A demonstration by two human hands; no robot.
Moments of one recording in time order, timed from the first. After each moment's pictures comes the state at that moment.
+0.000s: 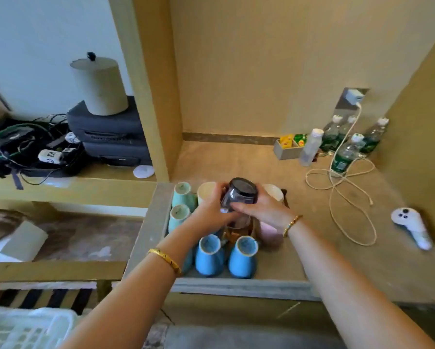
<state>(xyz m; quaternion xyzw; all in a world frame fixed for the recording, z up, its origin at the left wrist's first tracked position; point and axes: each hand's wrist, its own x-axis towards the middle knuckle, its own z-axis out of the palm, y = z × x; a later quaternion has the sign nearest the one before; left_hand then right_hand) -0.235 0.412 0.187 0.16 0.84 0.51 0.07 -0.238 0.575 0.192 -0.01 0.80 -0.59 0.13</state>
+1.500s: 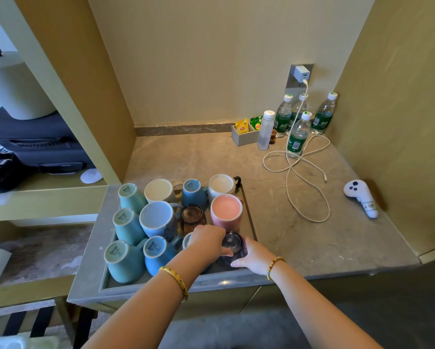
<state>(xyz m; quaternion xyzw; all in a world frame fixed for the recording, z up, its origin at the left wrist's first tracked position) -0.205 0.542 0.139 0.24 0.95 0.02 0.20 -0.162 0.683 0.067 0.06 0.88 -0.40 0.23</state>
